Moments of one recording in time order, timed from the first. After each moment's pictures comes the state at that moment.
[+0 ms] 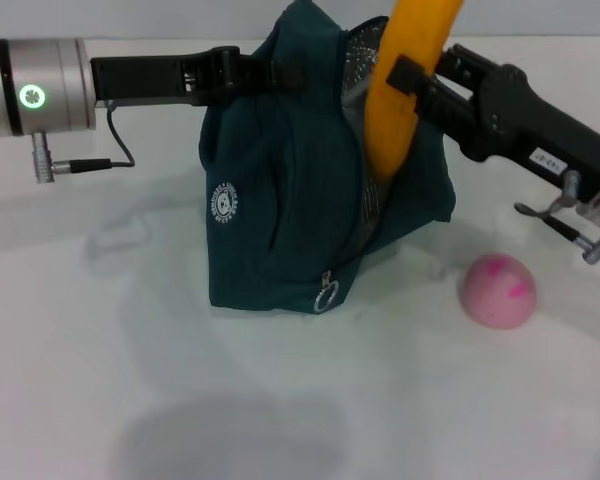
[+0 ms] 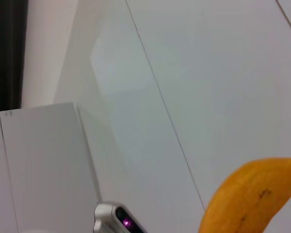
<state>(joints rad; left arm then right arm) -0.69 -2.03 0.82 0.71 1.81 1.53 -2.21 0.75 2.03 -0.88 0.05 -1.20 -1.68 0.87</state>
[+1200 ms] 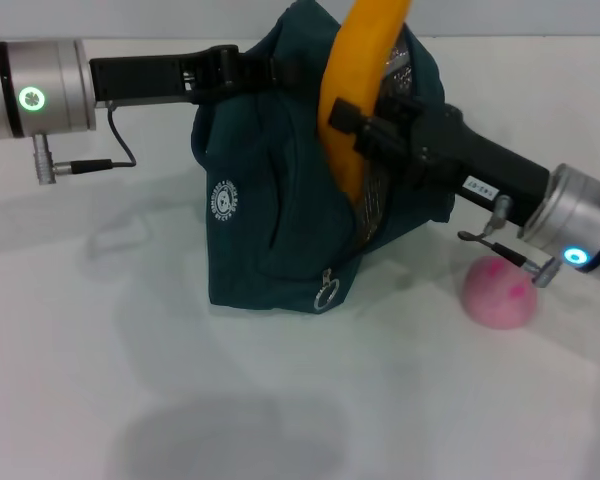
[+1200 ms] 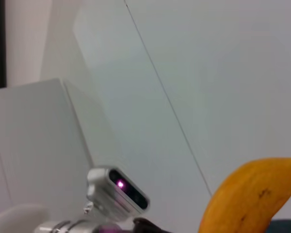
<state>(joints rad) -0.69 -2.02 0.82 0.68 1.79 1.52 -2.18 0.81 2.03 -0.52 0.20 -1.59 -1.53 0.82</state>
